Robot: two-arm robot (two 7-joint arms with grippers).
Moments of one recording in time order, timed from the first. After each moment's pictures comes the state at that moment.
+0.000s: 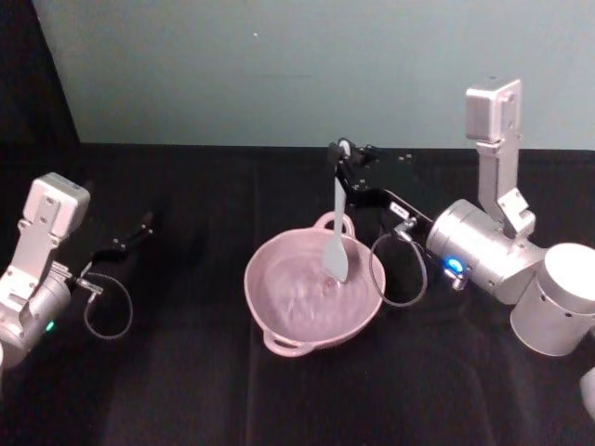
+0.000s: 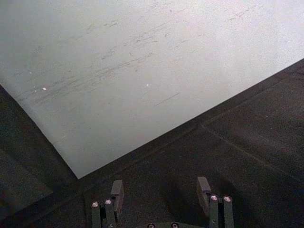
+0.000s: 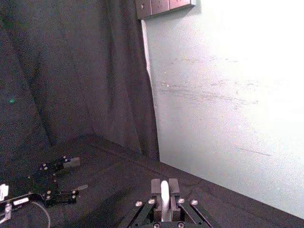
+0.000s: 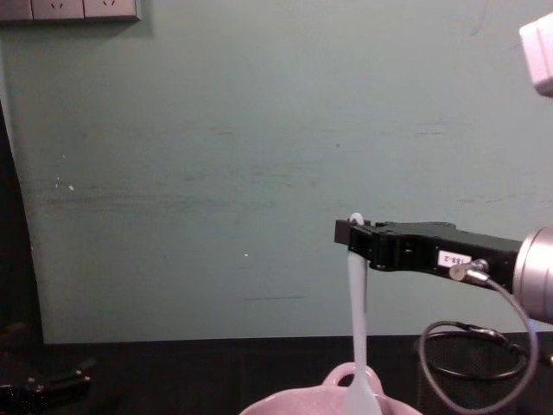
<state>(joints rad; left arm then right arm) -0.20 0.60 0.45 -1.41 -0.25 -0.12 0.03 0.31 0.33 -0.40 -1.54 0.45 0.09 0.35</state>
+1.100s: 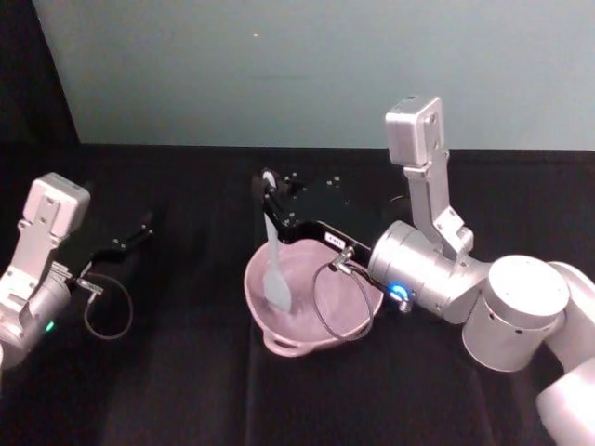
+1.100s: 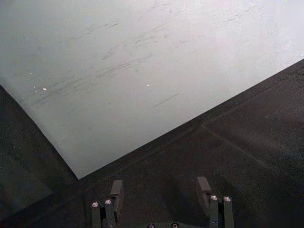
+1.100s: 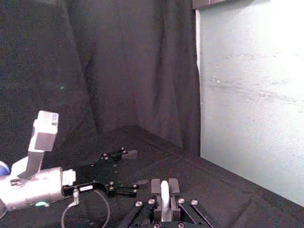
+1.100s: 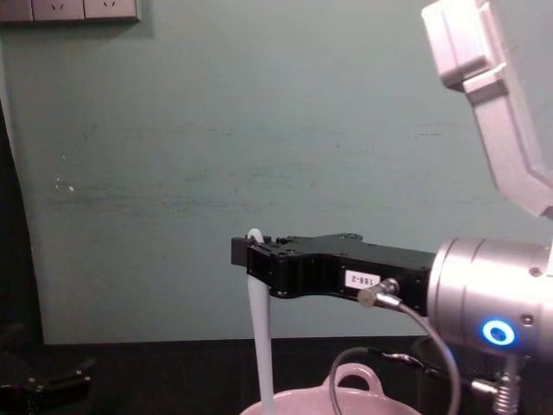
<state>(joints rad) -0.20 0.60 0.45 -1.41 -0.25 -0.12 0.03 0.30 0.30 -0.50 -1.61 0.40 0.14 0.39</state>
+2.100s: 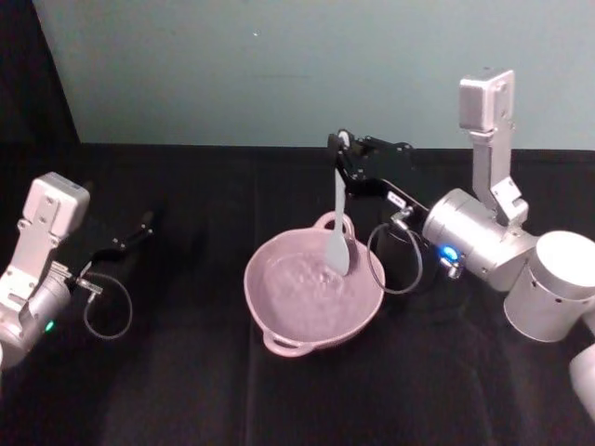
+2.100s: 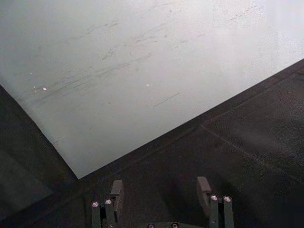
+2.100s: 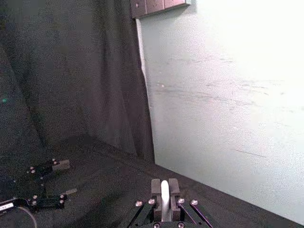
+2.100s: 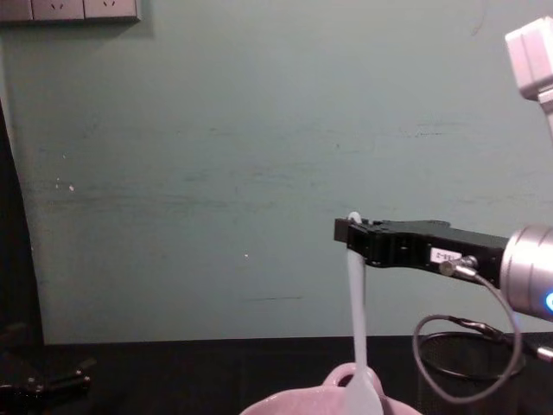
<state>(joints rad) -0.20 0.60 0.45 -1.41 -0.25 -0.12 0.03 0.35 0.31 -0.39 -1.48 0.43 0.08 0.36</state>
